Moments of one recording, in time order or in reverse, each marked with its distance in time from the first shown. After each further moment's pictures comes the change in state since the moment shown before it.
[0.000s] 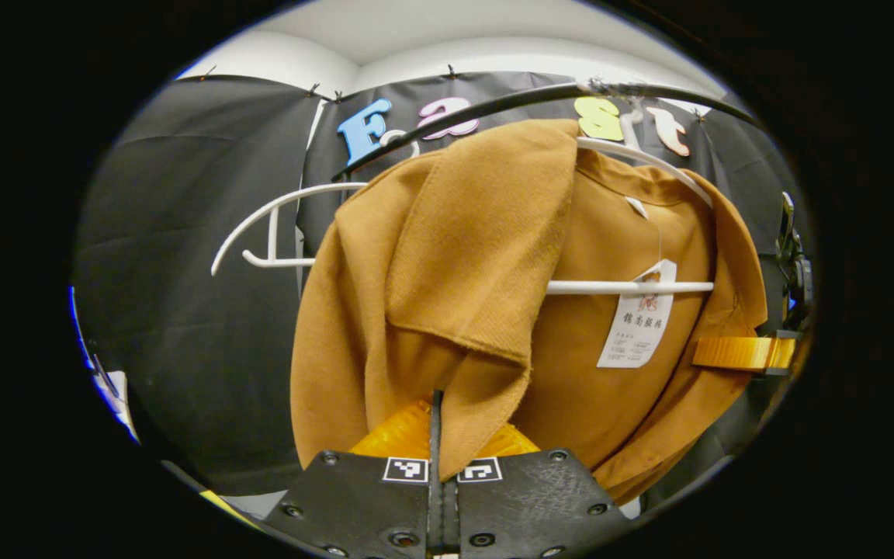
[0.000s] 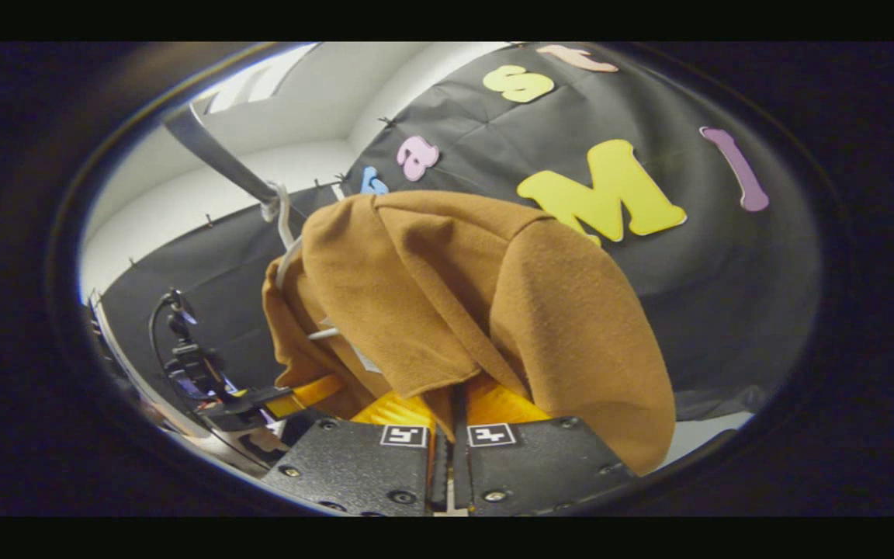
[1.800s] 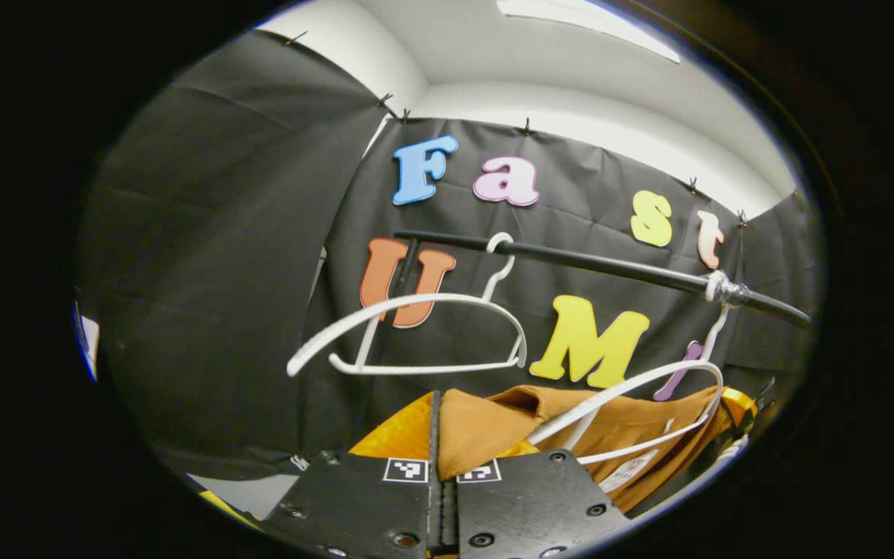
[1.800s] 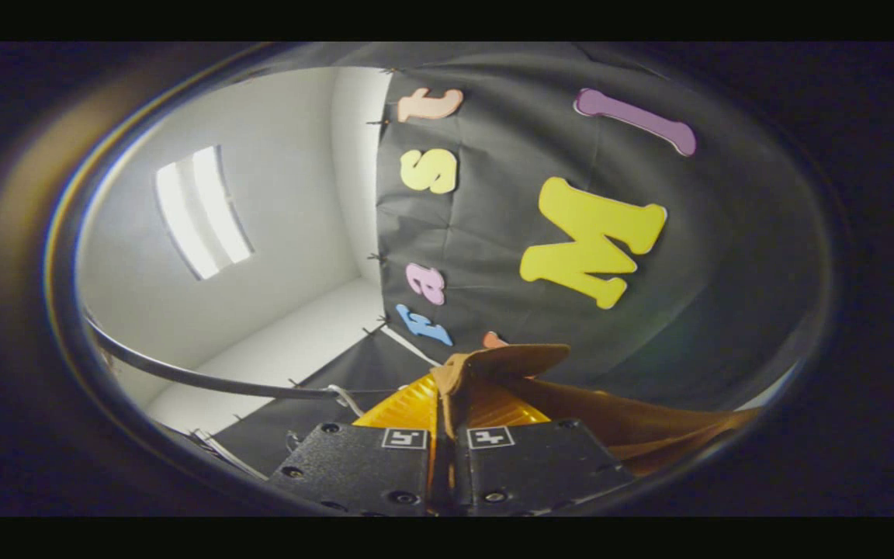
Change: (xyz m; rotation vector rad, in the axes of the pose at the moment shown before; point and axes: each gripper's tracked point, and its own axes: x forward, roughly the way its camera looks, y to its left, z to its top) left arm 0.004 0.088 0.088 -0.275 -0.121 -0.025; right arm -0.056 -0.040 0.136 0.519 -0.432 0.272
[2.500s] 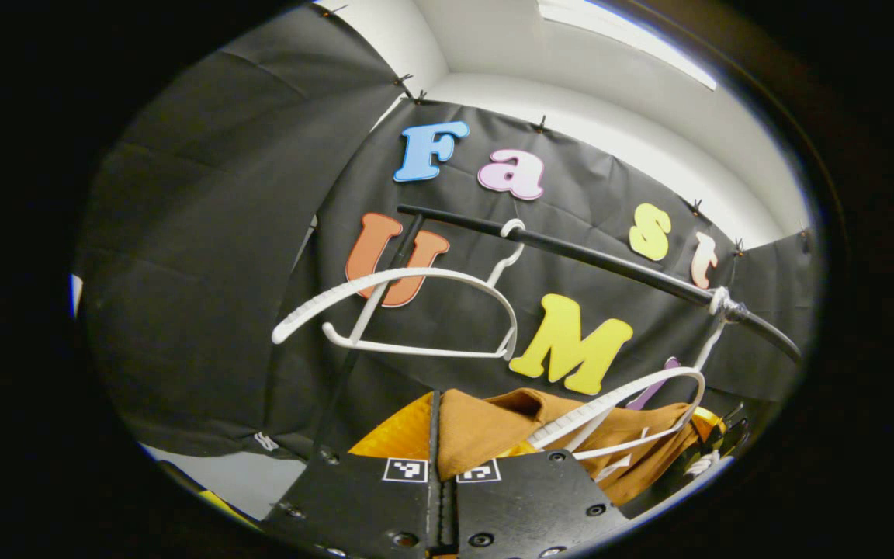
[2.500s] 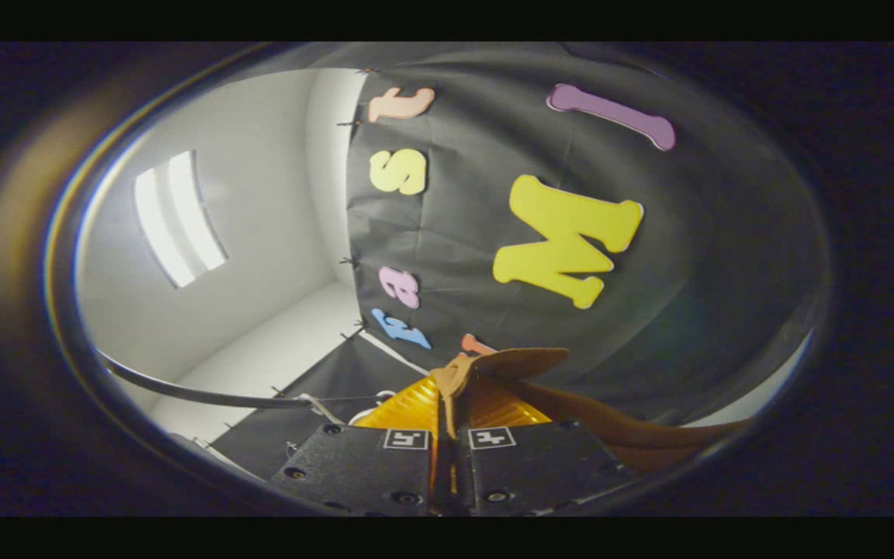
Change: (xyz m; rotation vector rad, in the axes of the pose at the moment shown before) left arm 0.010 -0.007 -0.001 -0.121 0.028 -0.093; right arm 0.022 -0.013 0.012 -0.067 0.004 -0.068
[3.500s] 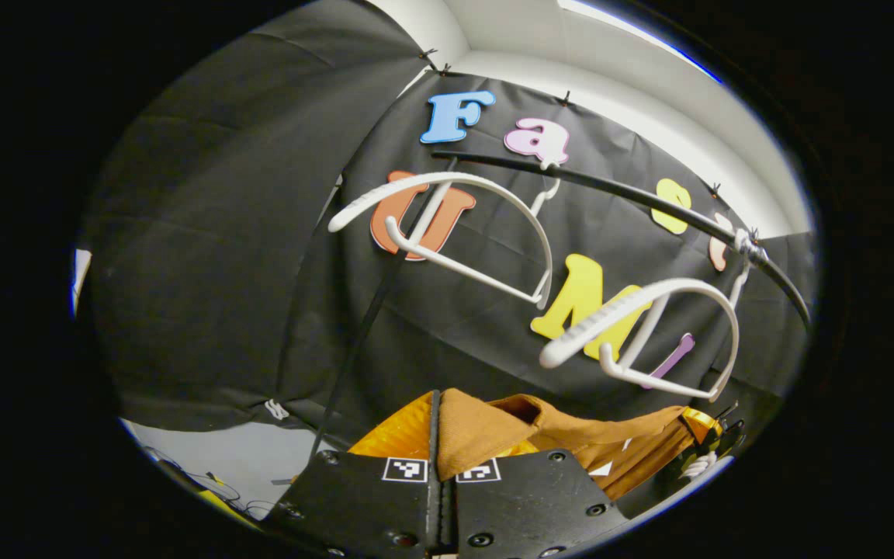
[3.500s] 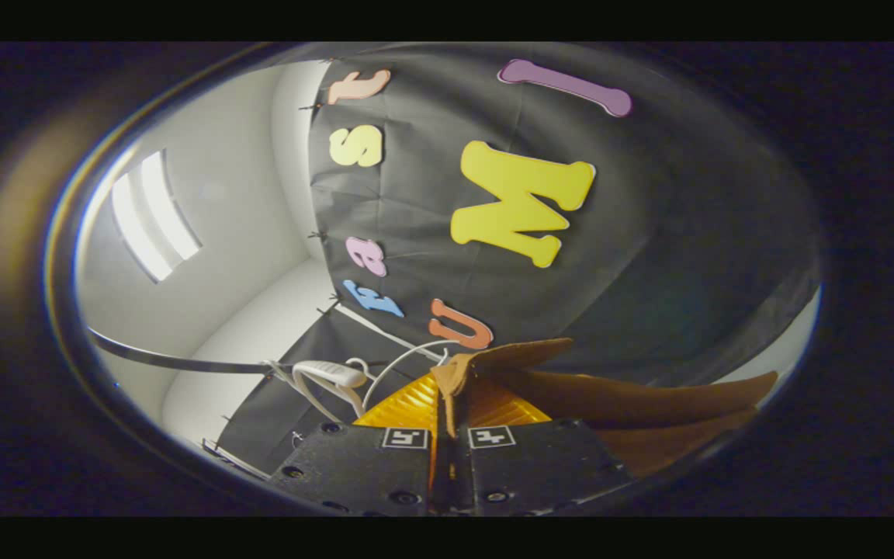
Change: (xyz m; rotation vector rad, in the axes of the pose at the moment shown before) left arm -0.026 0.041 -0.086 -0.030 0.132 0.077; right arm -0.045 -0.082 -0.068 0.137 0.140 -0.148
